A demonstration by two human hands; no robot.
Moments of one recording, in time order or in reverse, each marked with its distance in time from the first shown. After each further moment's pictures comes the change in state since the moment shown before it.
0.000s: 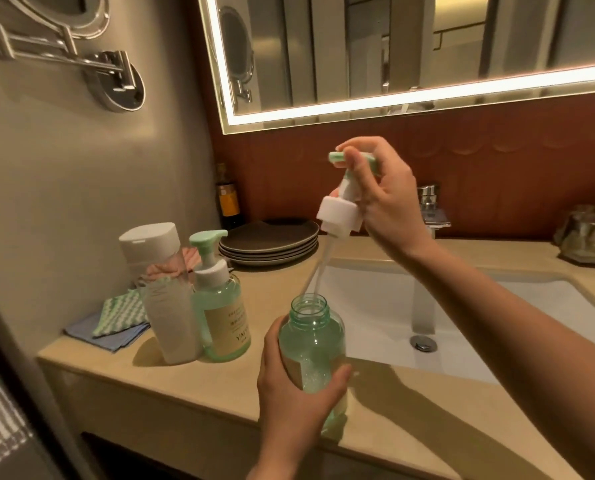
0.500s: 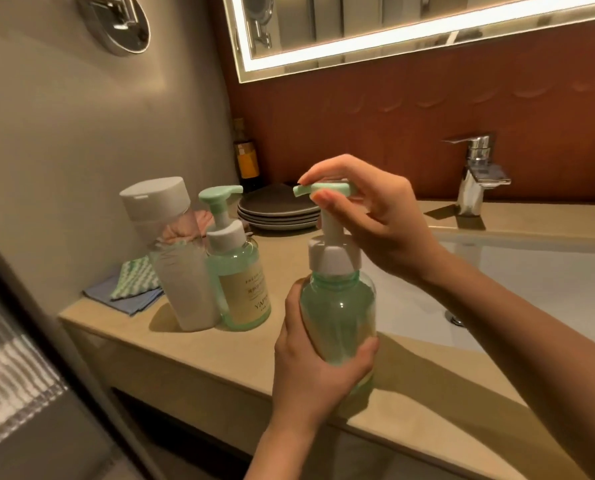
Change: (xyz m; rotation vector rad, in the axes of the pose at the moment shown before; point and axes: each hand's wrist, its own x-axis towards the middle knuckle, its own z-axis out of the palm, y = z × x) left_hand 0.018 -0.017 -0.004 0.202 -0.021 0.069; right_hand -0.044 0.019 0.035 0.004 -0.337 -0.182
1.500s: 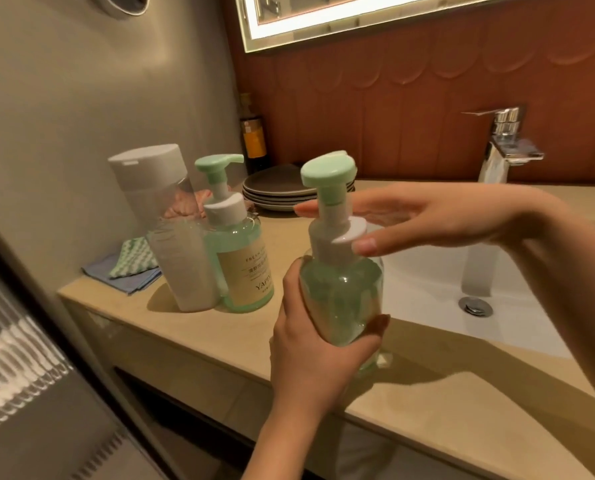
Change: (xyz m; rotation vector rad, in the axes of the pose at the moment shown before) left_hand -0.002 0.007 0.000 0.088 0.019 -0.053; right_hand -0.004 0.012 -0.041 0.319 -0.984 0.388
